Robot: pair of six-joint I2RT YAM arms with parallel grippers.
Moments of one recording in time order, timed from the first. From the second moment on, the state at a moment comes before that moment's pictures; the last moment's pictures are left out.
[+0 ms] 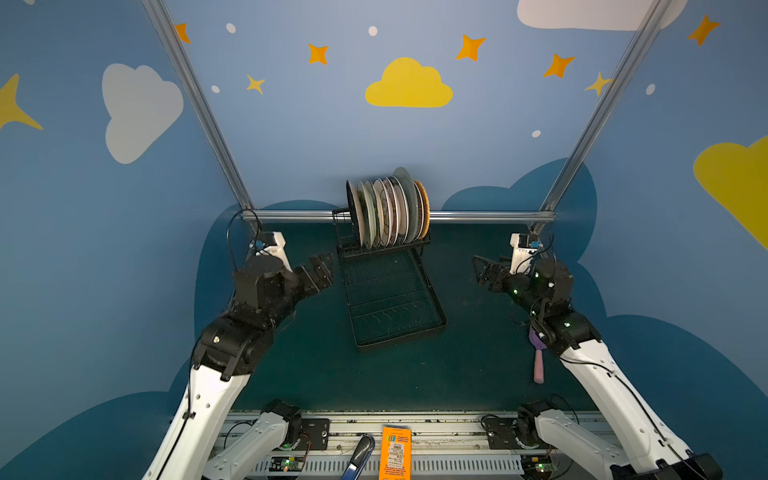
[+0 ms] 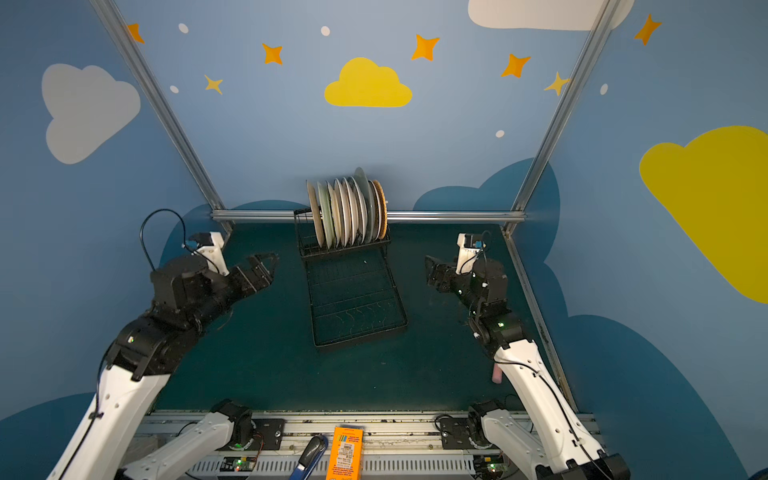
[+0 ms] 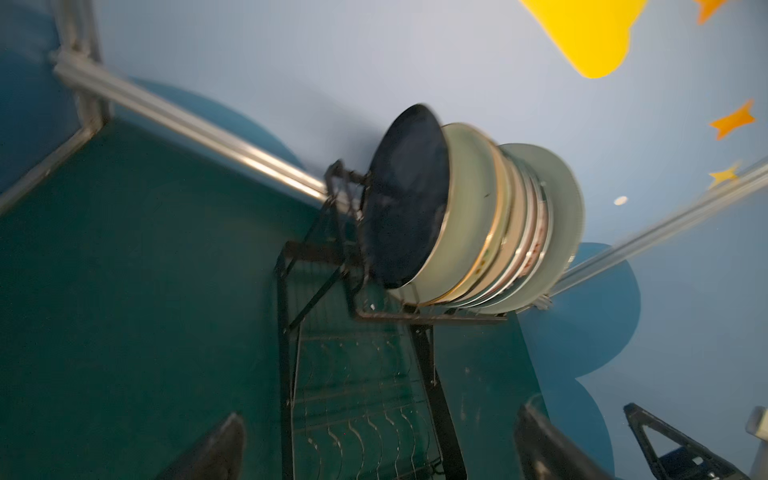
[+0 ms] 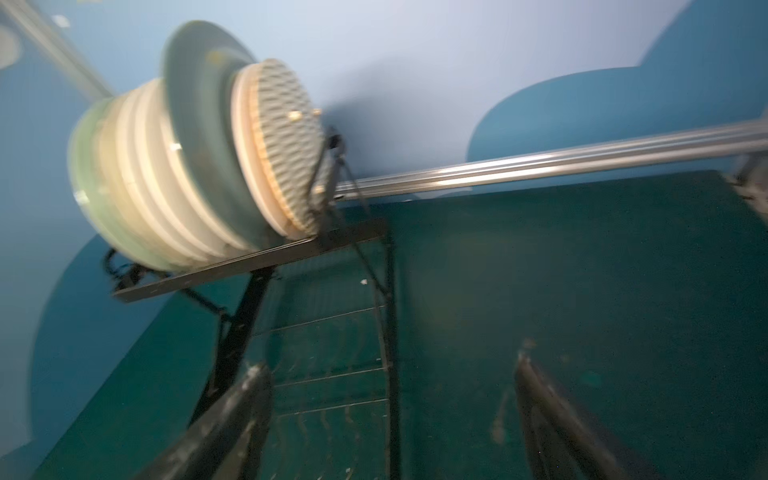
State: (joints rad) left arm -0.33 0.81 1.16 -0.74 -0.16 -0.66; right arm 0.26 0.97 0.89 -0.20 -0.07 0.29
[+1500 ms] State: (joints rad) left arm 0.00 1.52 0.40 0.67 -0.30 -0.22; right arm 0.01 1.45 0.54 0.29 -0.06 0.07
